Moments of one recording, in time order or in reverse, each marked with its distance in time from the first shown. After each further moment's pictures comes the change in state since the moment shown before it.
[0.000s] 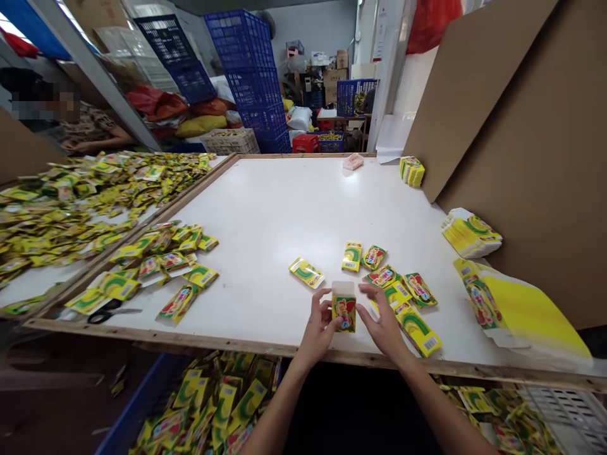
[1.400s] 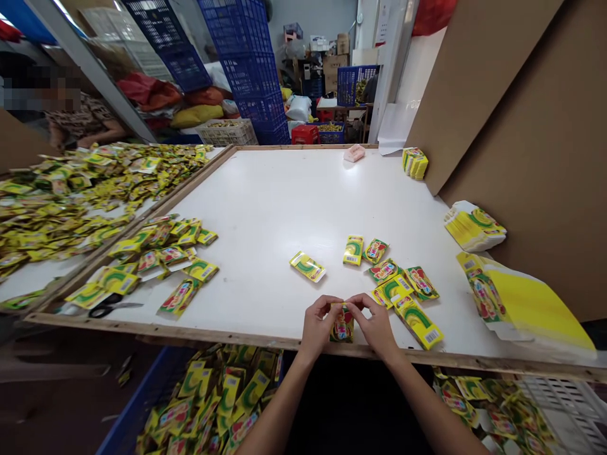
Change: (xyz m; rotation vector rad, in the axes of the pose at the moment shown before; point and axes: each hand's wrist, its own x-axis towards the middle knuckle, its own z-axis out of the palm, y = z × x) left_hand 0.000 -0.003 -0.002 0.103 0.231 -0.035; right_hand -0.010 0.006 0.019 0.127 -0.062 0.156
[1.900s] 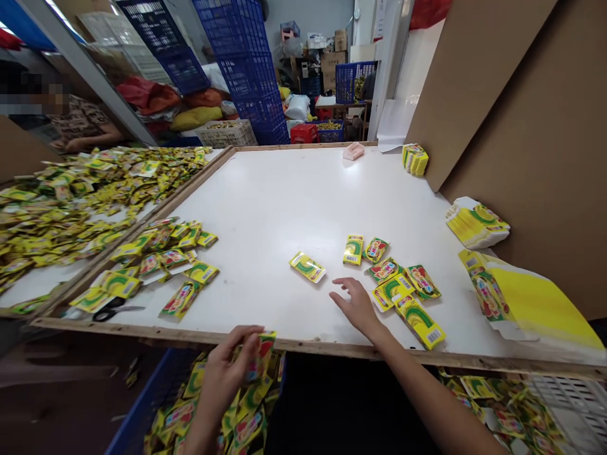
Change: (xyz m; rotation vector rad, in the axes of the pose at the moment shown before) left_hand -0.066 0.059 -0.133 0.597 0.257 0.057; right_hand 0.041 0.008 0.028 -0.255 -0.050 -0.057
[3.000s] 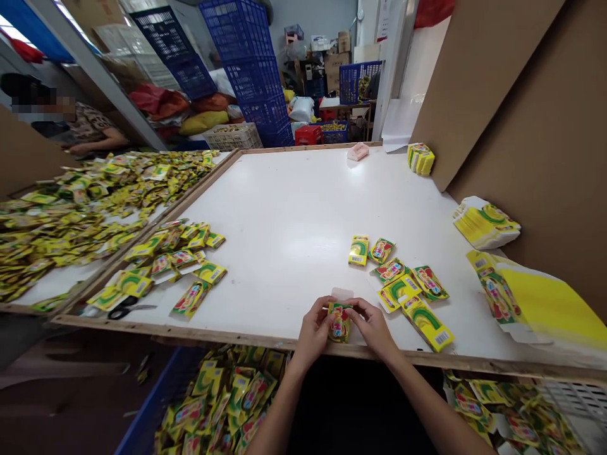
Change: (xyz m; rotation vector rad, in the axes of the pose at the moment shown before) left_hand 0.023 0.014 0.133 -0.588 -0.386 -0.028; right_hand -0.042 0.005 -0.007 0.489 -0.078 0.112
